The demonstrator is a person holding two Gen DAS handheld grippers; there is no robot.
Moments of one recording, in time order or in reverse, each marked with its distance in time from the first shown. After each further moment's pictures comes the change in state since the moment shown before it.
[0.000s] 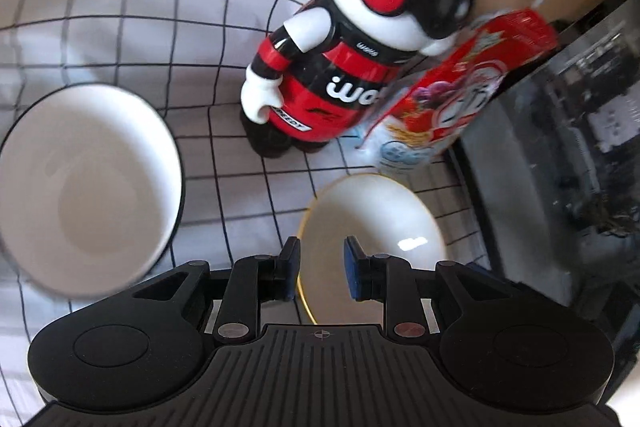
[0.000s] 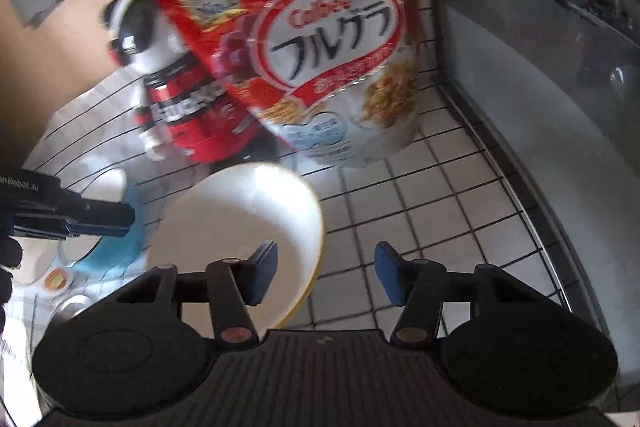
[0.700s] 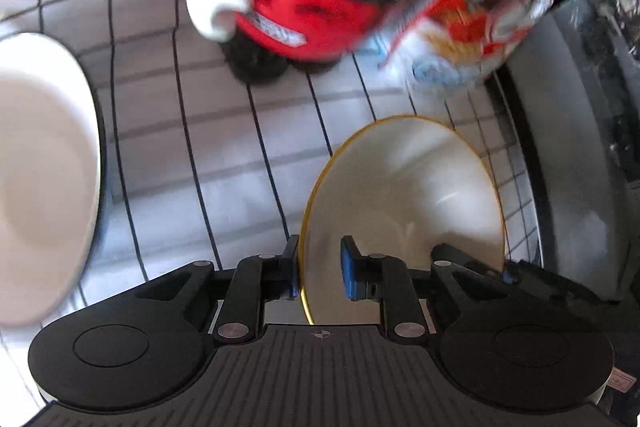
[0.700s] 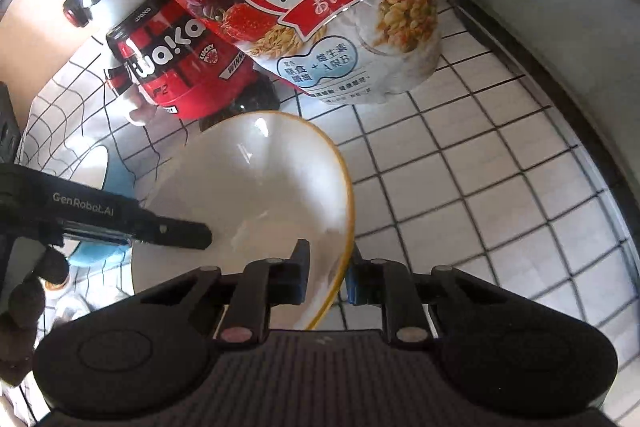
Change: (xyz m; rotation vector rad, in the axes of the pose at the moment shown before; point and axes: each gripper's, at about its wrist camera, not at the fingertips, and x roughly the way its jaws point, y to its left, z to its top) left arm 0.074 -0.015 -0.003 0.038 0.255 0.085; right arm 0.030 0.005 -0.011 0.056 0.160 0.037
